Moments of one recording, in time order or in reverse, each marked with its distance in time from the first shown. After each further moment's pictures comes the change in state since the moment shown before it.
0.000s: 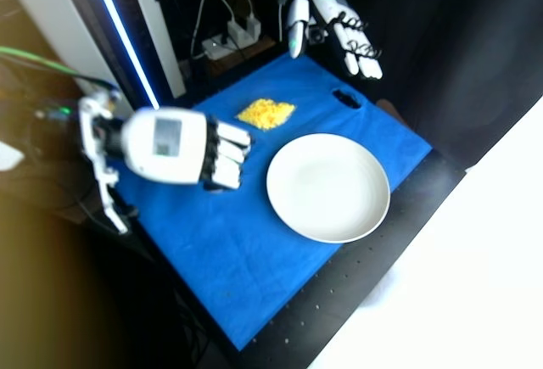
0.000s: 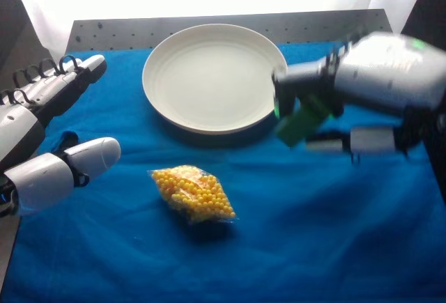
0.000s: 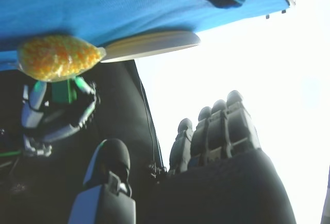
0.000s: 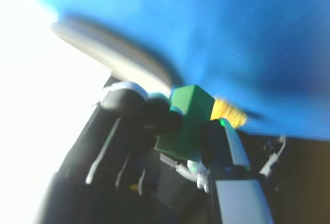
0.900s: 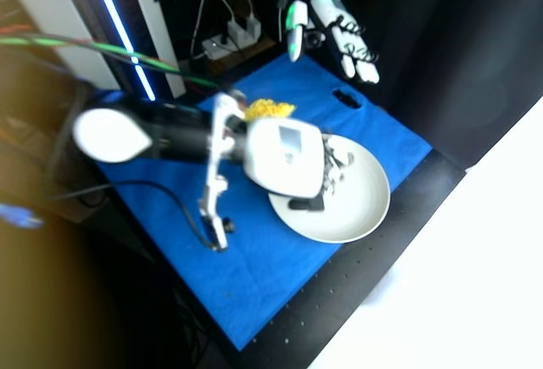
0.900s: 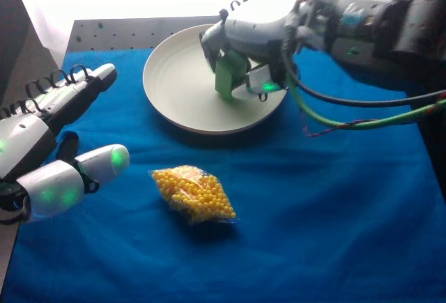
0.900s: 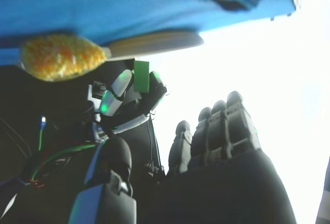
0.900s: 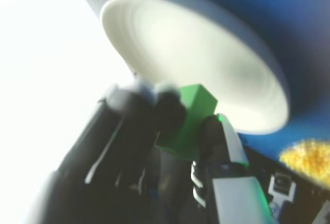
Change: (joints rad) left arm 0.002 -0.049 0.023 0.000 0.007 -0.040; right arm 0.244 -0.490 0.450 -0.195 -0.565 0.085
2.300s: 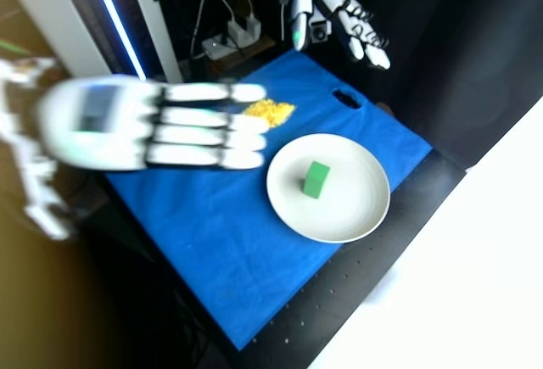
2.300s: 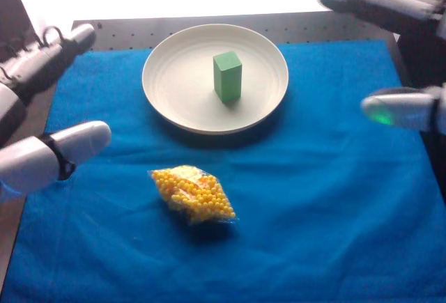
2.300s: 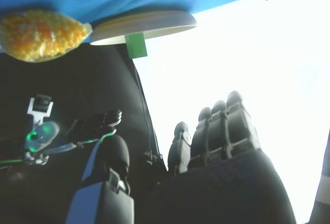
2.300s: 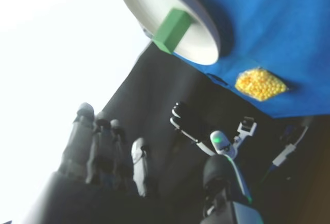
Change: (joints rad) left arm -0.004 0.092 -0.024 0.031 -0.085 0.000; right arm -0.390 0.757 -0.637 0.397 0.771 -0.213
